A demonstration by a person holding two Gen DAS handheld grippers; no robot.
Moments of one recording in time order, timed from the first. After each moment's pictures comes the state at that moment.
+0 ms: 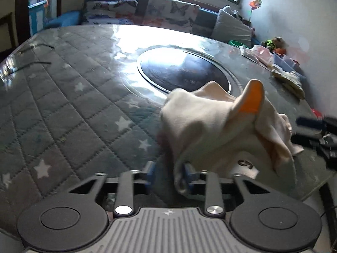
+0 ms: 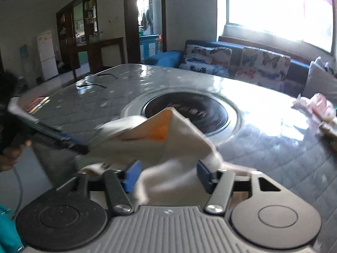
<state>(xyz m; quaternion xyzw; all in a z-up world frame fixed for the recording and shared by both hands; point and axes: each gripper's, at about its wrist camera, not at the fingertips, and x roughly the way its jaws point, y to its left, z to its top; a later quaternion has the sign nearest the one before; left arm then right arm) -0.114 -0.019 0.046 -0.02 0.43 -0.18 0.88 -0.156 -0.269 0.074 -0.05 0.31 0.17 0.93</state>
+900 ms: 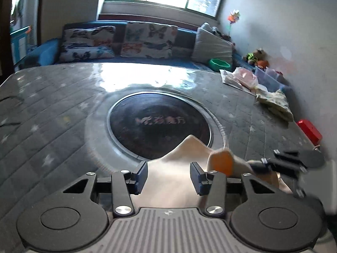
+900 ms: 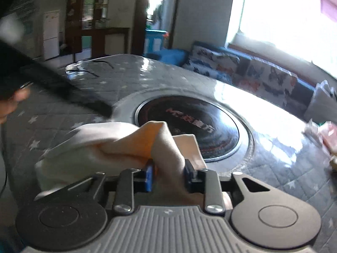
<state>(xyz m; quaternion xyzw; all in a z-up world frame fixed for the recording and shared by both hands) -0.042 -0.071 0.084 -0.01 0.37 -0.24 0.90 -0.102 -0.231 0.037 -0.13 0.30 0.18 0.93</state>
